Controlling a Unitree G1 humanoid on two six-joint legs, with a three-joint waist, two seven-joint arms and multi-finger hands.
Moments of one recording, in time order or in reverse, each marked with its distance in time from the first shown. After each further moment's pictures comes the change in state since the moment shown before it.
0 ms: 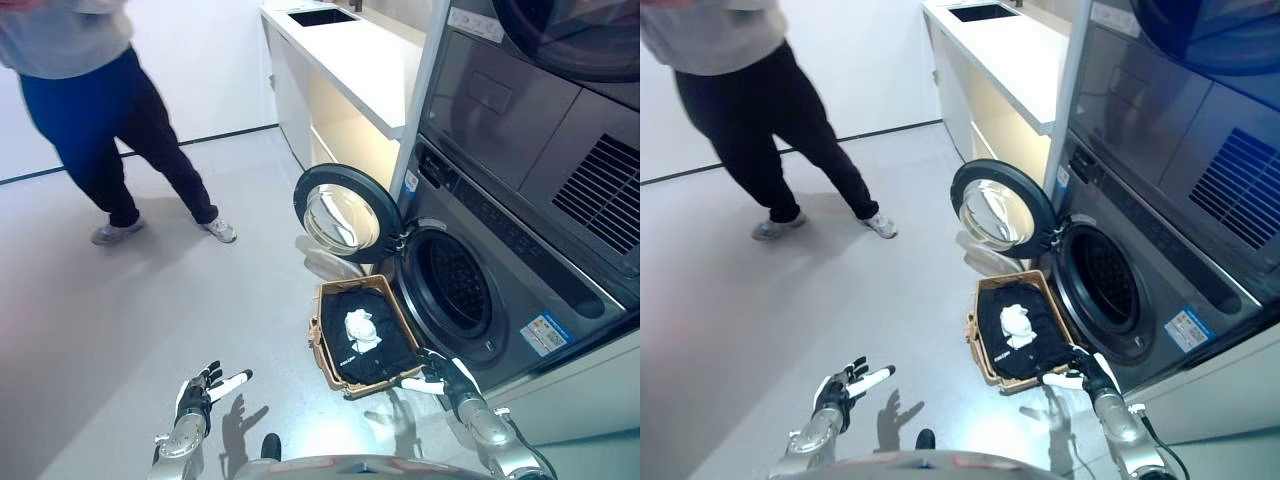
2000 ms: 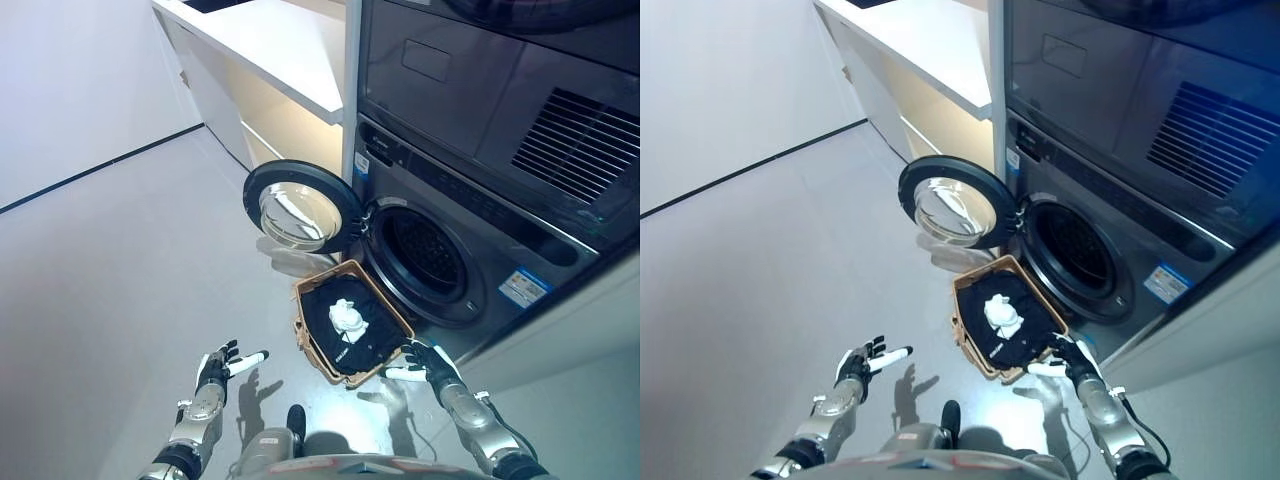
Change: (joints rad) left arm -0.209 -0.008 -0.127 0.135 -0.015 0.003 0.063; right arm -0.122 0.033 0.092 0.028 0.006 0.023 -0.026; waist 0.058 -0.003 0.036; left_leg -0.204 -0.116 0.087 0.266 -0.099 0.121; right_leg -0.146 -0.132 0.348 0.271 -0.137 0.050
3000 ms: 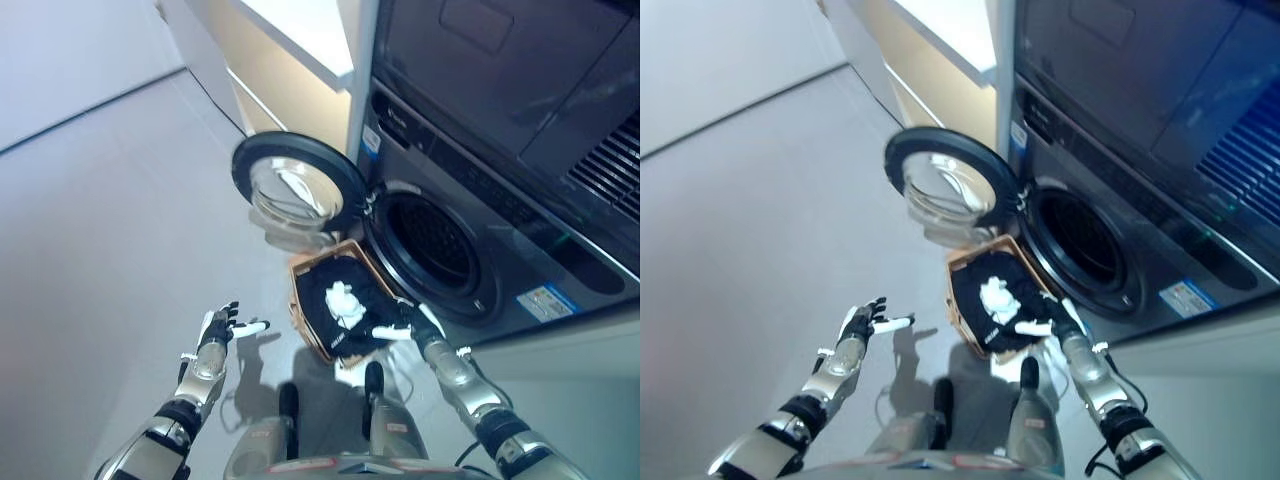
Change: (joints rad) left arm -0.232 0.061 -0.188 0.058 0.108 0.021 0.092; right arm -0.168 -0.037 0.050 -0.057 0.034 0.013 -0.062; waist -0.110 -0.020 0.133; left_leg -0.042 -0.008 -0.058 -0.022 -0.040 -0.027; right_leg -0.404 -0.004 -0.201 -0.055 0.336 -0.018
